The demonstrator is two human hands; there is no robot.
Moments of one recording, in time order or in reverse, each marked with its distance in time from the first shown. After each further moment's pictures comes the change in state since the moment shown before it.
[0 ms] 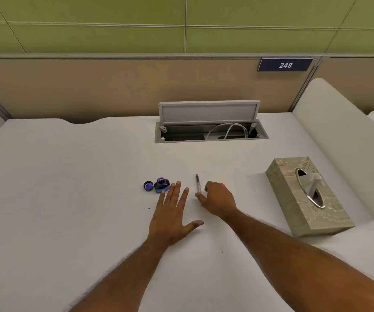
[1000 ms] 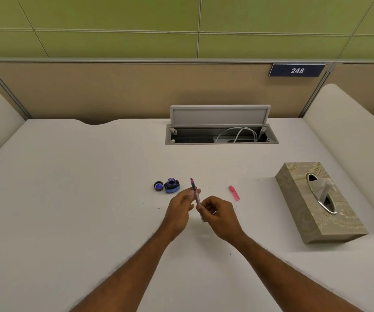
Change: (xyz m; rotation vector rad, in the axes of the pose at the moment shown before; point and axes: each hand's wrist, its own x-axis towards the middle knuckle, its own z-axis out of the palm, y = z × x) left_hand -0.008 0.016 -0.040 -1.339 0.073 -0.247; right_hand -0.066 -0.022 -0.001 0.829 0.038 -0.138
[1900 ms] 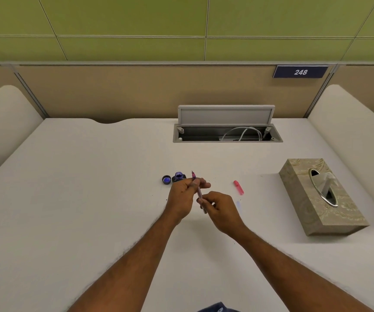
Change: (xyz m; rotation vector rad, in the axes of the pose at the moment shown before) left_hand -0.015 0.027 -0.005 0.035 0.093 0.109; right_hand -0.018 -0.020 0.007 -0.166 0.001 -0.153
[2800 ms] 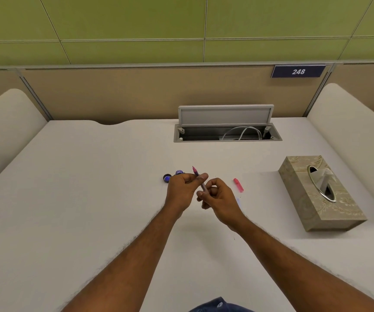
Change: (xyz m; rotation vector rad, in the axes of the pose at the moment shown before) left_hand -0.006 0.020 0.001 0.022 0.105 -0.065; right_hand -0.003 -0.028 -0.013 0.553 -0.052 0.212
